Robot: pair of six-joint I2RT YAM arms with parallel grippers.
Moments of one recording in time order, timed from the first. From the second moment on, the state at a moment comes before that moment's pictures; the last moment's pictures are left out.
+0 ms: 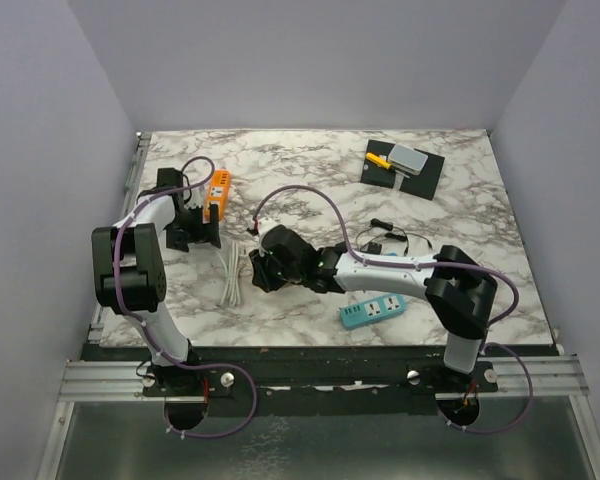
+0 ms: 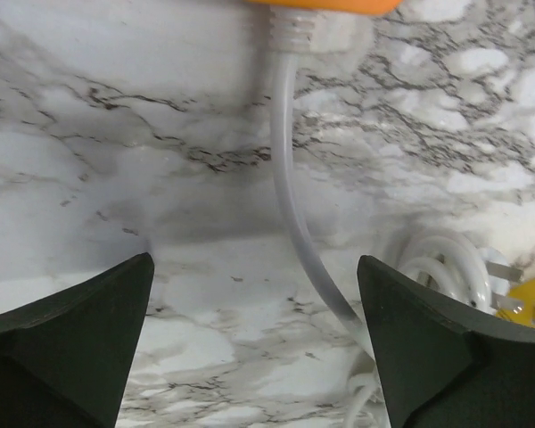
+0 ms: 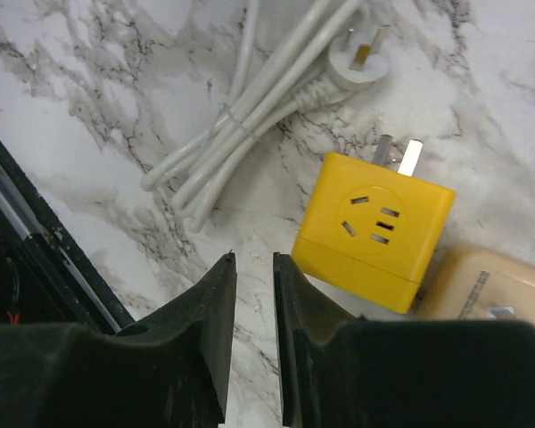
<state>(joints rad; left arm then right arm) 0.10 1.80 1.18 -0.65 0.21 0.02 1.10 1.83 1.25 -0.07 0.03 0.39</state>
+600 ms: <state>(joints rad) 0.10 1.79 1.70 -0.82 0.50 0.42 1.08 2.02 1.32 -0.07 0.05 0.34</state>
